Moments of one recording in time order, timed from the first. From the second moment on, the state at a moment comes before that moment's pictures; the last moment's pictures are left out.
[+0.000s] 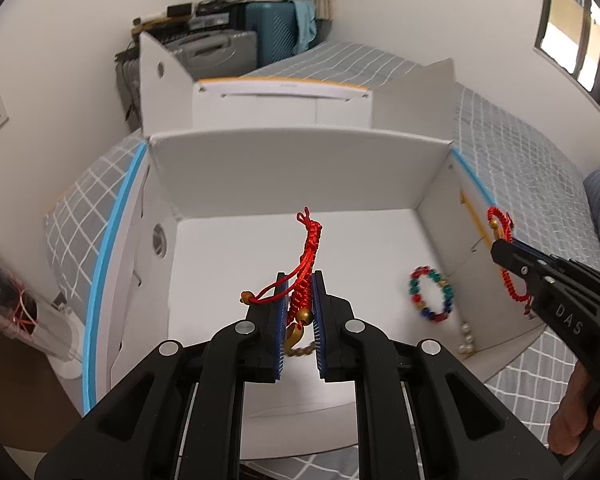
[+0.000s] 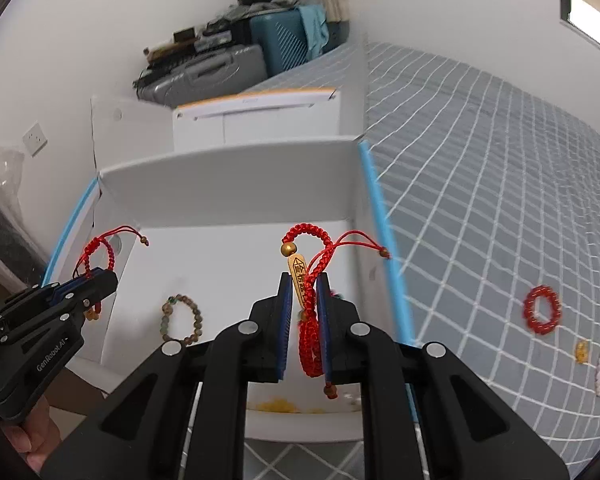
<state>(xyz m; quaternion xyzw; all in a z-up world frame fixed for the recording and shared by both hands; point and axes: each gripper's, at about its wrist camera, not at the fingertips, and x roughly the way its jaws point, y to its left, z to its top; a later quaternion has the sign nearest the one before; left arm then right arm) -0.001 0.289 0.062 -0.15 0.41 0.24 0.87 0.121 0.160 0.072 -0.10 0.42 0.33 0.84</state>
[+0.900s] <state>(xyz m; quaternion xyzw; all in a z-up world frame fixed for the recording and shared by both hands) -0.002 0.296 0.036 -0.16 0.43 0.24 0.85 0.119 0.179 0.047 -0.12 0.43 0.33 0.83</state>
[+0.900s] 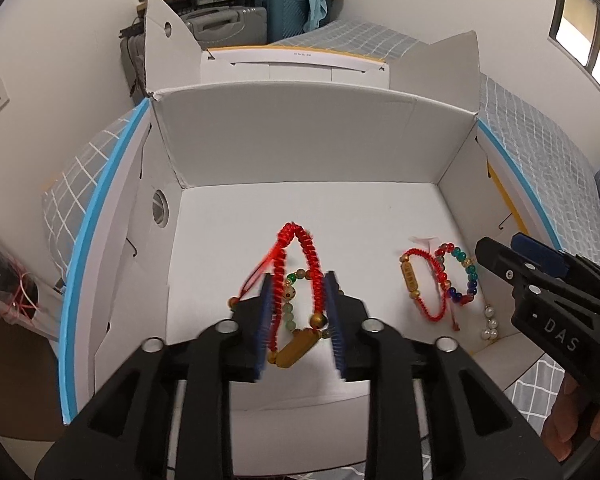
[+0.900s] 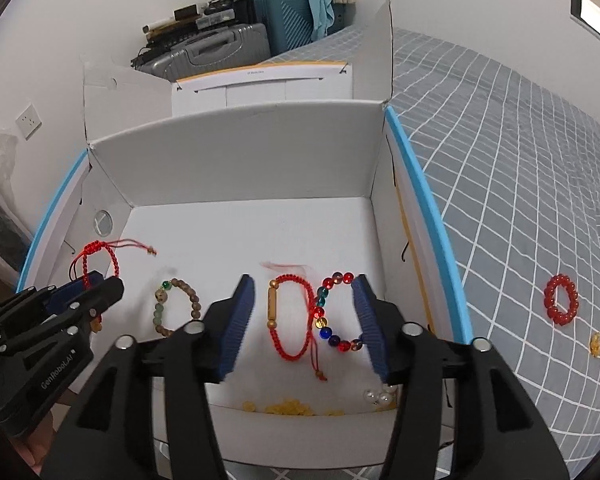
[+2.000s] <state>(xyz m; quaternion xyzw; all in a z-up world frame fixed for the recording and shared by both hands) 0.056 0.190 0.091 -0.09 0.38 0.16 0.91 0.158 -0.006 0.103 -0.06 0.35 0.19 0.92</state>
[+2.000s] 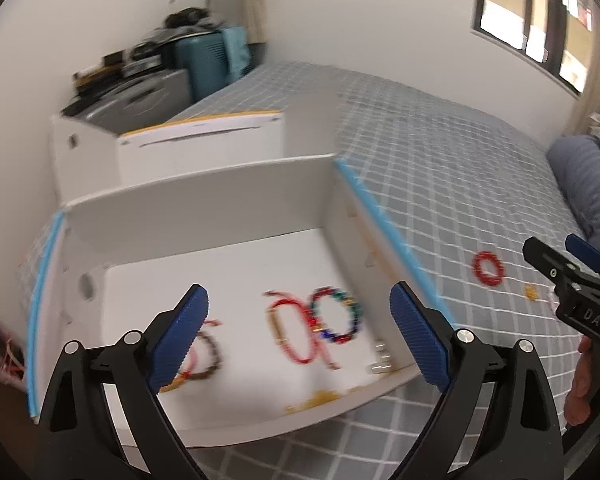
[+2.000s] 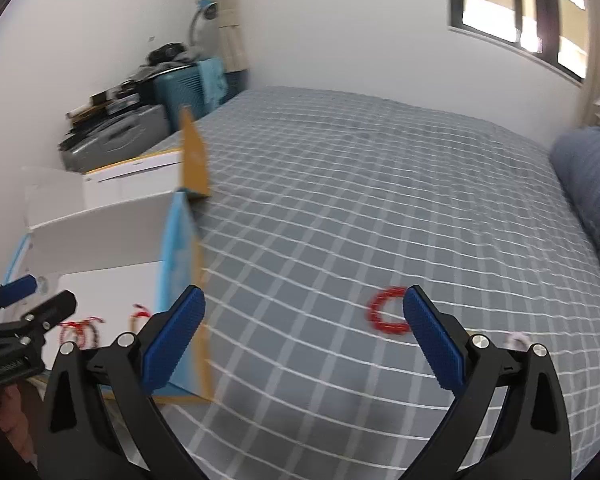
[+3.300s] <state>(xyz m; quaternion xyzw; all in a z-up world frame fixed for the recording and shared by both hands) 0.274 -0.010 -0.053 -0.02 0.40 0.01 0.92 0.232 -0.255 -0.043 -0.03 0.40 0.00 0.91</state>
